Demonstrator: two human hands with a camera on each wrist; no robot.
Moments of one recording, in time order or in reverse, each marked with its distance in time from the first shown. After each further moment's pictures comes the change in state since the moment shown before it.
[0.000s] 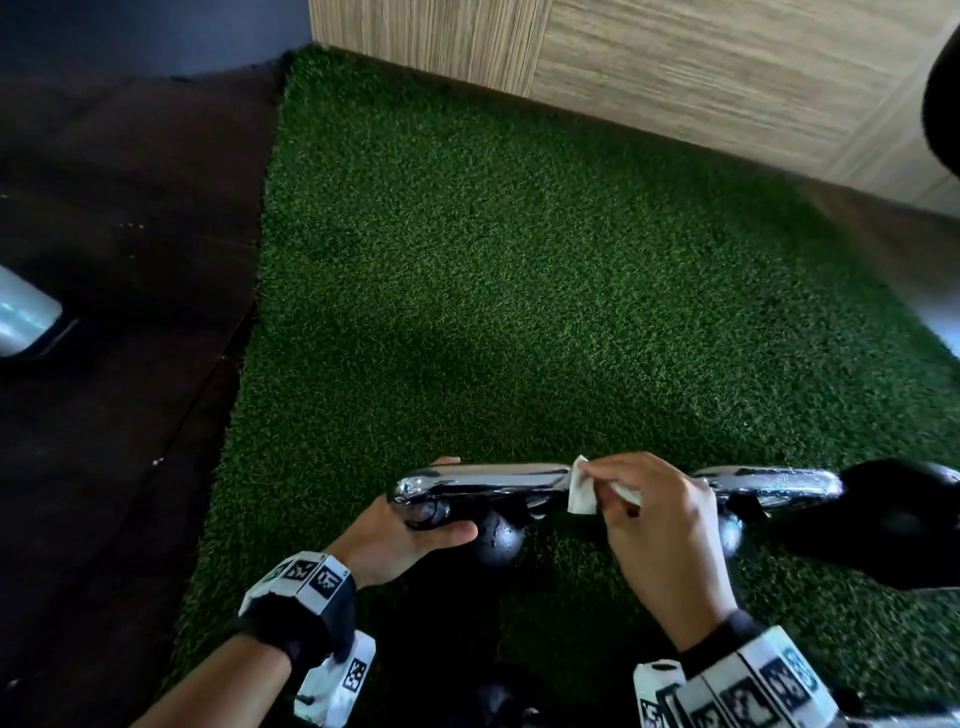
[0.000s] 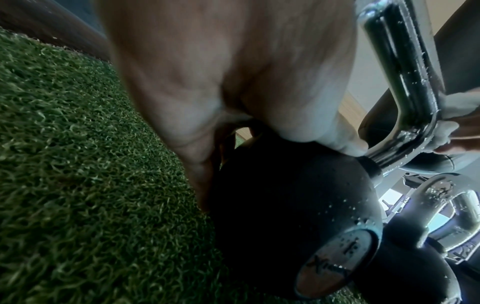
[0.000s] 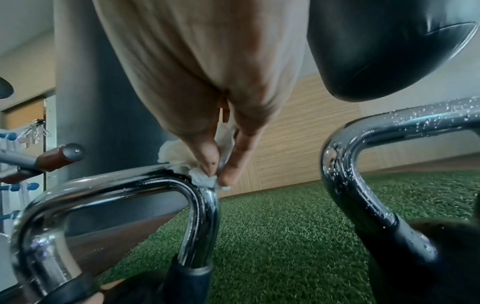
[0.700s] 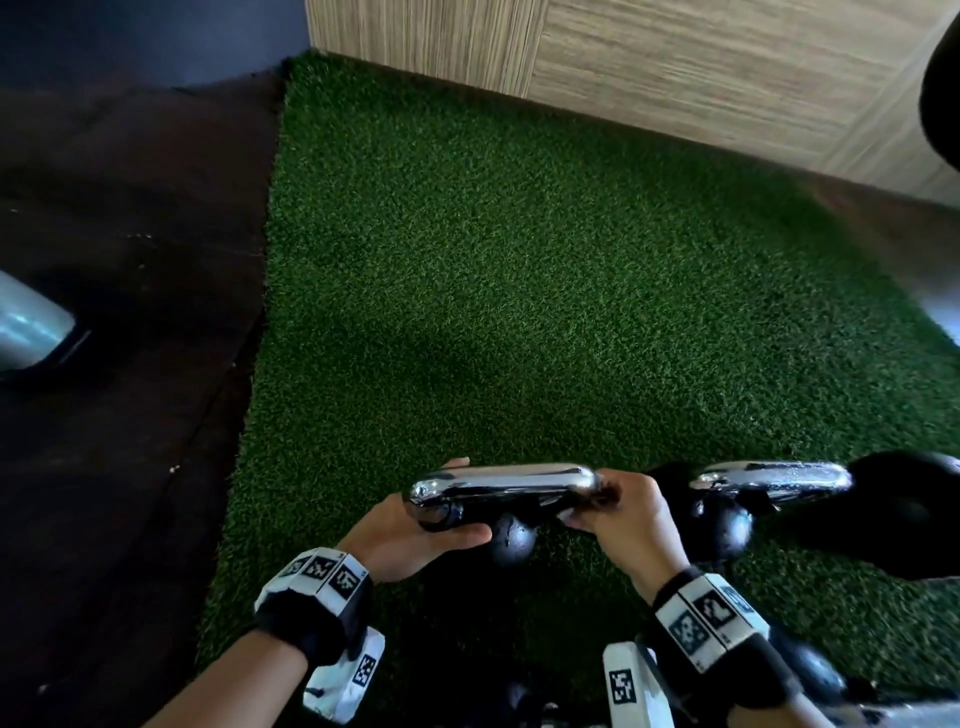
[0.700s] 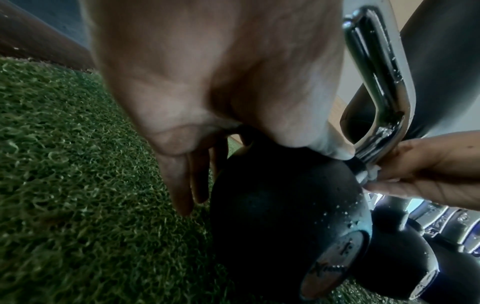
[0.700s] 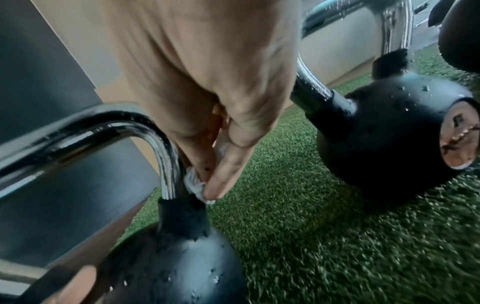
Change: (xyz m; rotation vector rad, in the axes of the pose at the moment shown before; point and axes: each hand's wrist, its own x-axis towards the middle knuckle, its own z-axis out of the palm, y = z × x) left_hand -0.008 0.018 -0.011 0.217 -0.090 -0.074; right_hand 0.001 0.053 0.058 0.287 -0.332 0.537
